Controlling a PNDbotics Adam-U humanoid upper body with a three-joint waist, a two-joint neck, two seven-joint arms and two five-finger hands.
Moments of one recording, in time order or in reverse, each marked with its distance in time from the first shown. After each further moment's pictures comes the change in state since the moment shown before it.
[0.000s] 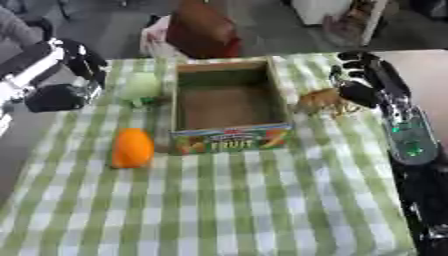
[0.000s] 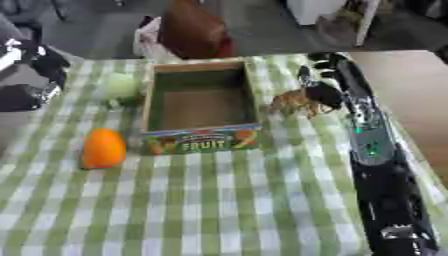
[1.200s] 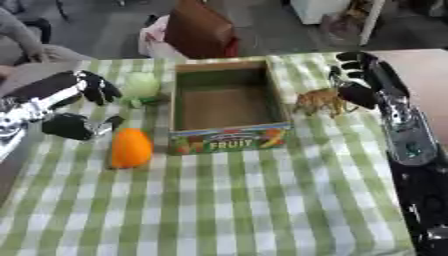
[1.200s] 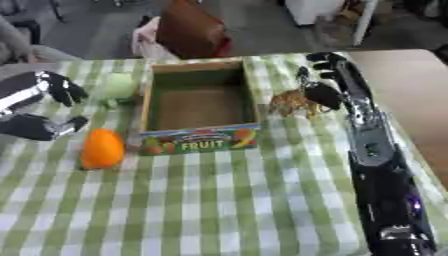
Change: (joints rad) left arm -0.027 -0.040 -0.091 0.123 -0.164 -0.070 -0.127; right arm 0.008 0.002 0.000 -0.004 0.003 0.000 0.001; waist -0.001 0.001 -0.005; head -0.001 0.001
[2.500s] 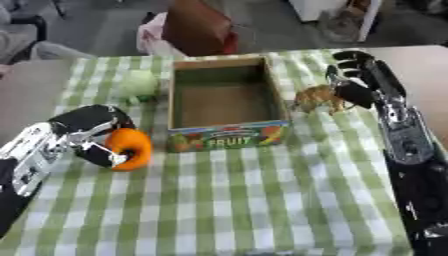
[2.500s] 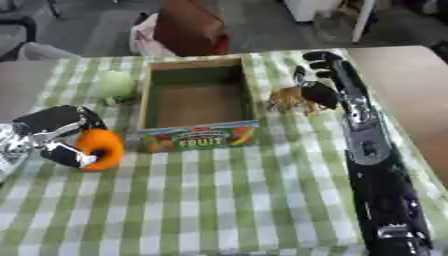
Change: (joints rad) left arm -0.025 -0.139 -0.042 0.208 -0.354 -0.109 0.045; right arm 0.000 0.009 0.005 0.000 0.002 -0.003 0.004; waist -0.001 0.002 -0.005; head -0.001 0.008
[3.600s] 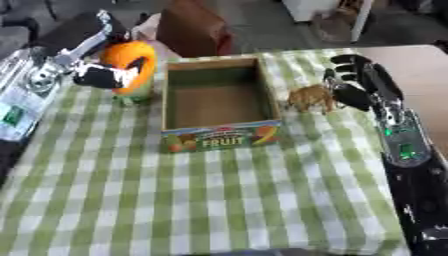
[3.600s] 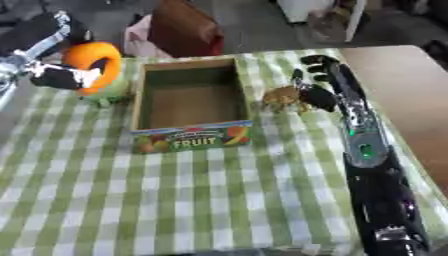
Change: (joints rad) left arm -0.235 -0.044 0.081 -0.108 0.177 0.076 0.082; right arm 0.003 0.028 0.010 -0.005 0.002 -0.004 0.012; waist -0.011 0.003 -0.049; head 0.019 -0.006
